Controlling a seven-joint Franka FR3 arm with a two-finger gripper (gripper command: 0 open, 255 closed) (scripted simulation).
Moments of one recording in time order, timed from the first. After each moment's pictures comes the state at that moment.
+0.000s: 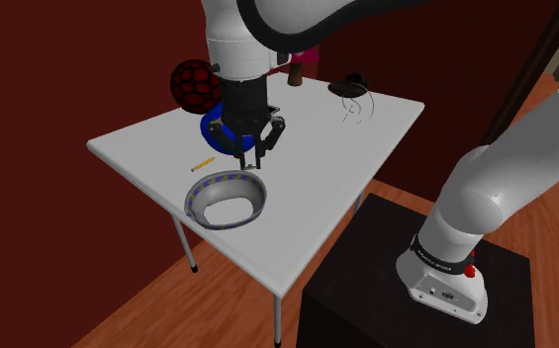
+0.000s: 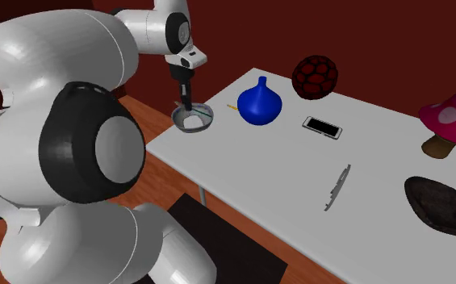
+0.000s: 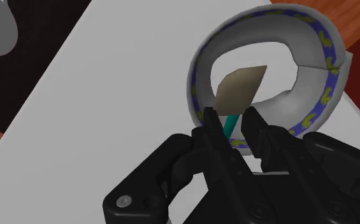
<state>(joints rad) -0.10 -0.36 0.64 -2.06 0.20 1.76 1.30</state>
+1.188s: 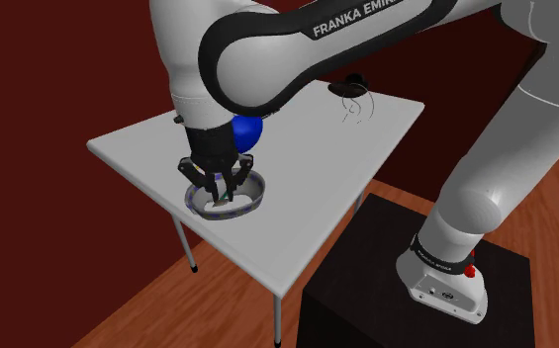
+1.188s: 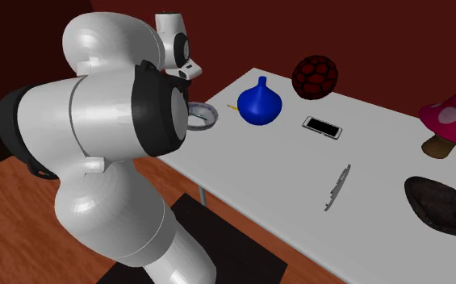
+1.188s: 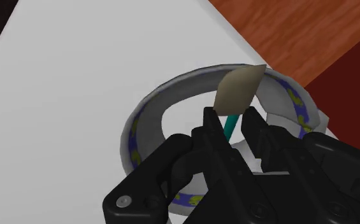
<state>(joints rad) -0.12 -0.12 0.77 -2.03 0.08 1.93 1.46</state>
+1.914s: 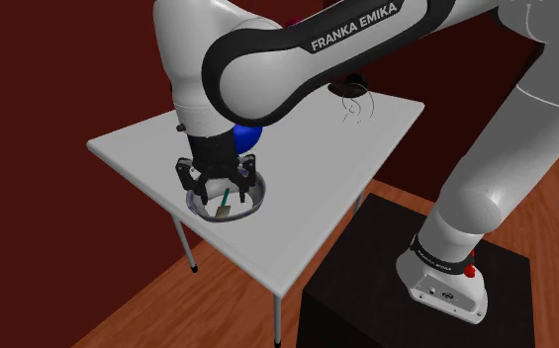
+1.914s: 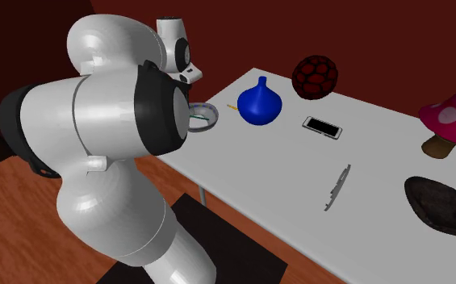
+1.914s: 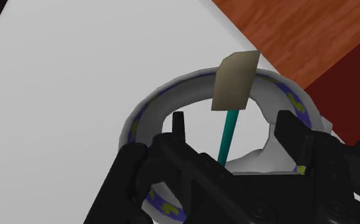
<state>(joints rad) -0.12 -0.11 0.77 -2.06 0.07 1.97 1.46</state>
